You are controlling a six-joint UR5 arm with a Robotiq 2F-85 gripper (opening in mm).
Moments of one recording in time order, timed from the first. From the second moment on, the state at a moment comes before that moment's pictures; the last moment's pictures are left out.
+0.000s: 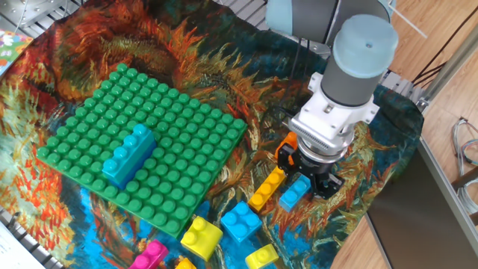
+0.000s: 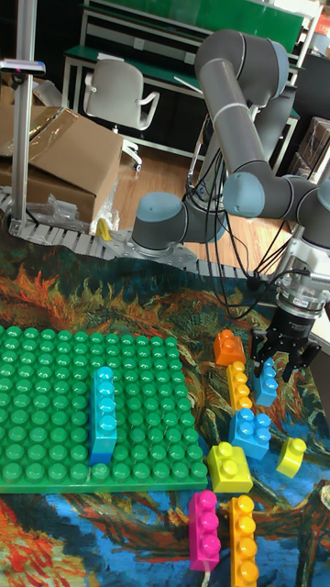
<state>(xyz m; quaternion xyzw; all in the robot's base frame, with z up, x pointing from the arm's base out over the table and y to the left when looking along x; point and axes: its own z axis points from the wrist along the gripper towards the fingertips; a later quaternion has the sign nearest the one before) 0.473 0.277 0.036 0.01 1.00 0.02 0.09</state>
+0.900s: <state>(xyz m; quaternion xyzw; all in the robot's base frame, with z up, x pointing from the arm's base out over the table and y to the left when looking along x) 0.464 0.287 0.063 0.00 1.00 0.04 0.09</state>
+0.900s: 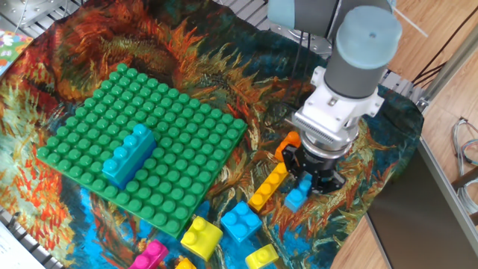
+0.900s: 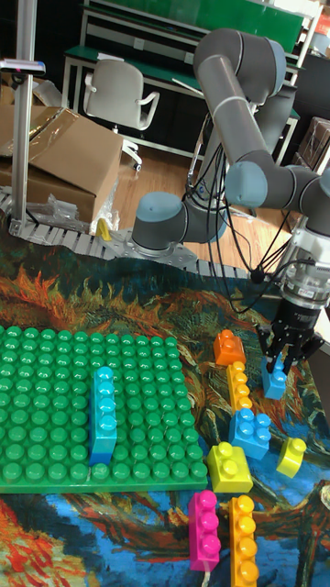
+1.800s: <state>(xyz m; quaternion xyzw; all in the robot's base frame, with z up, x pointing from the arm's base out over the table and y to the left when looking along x) 0.458 0.258 0.094 -0.04 1.00 0.04 0.07</state>
